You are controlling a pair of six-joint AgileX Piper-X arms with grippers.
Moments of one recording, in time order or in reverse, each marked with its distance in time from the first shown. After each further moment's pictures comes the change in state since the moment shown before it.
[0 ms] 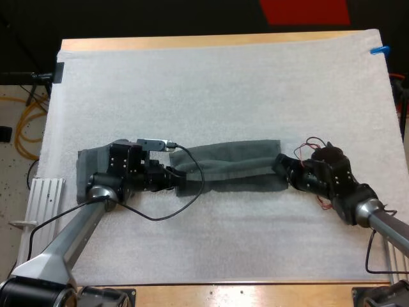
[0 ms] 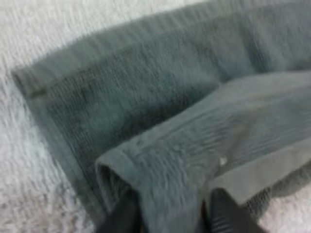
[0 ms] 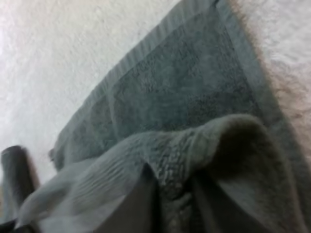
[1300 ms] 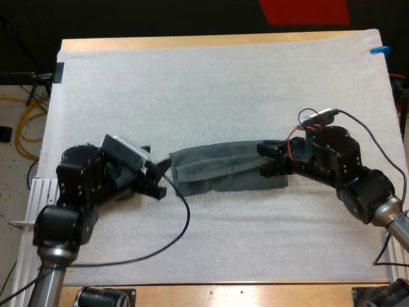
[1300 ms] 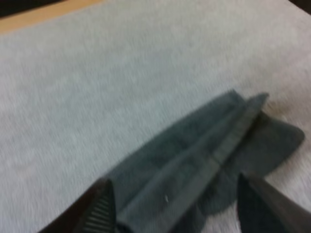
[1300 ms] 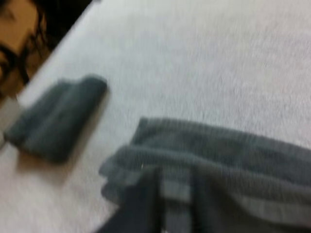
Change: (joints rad) left arm 0.004 -0.600 -0.157 0.362 -0.059 0.247; right arm 0.119 -0.244 -0.289 0.381 0.002 -0.725
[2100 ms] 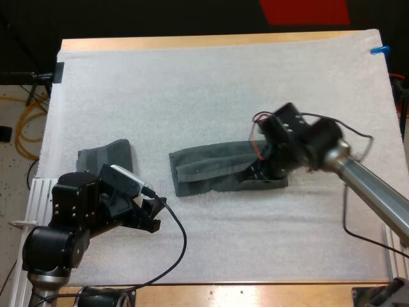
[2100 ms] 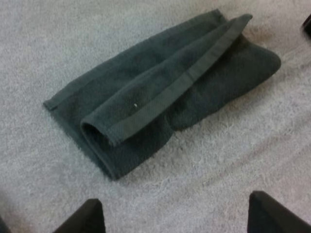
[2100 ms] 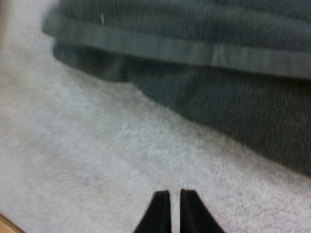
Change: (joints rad) left arm 0.000 -0.120 0.000 0.351 -0.020 0.000; right arm 0.101 0.391 -0.486 0.797 0.026 -0.068
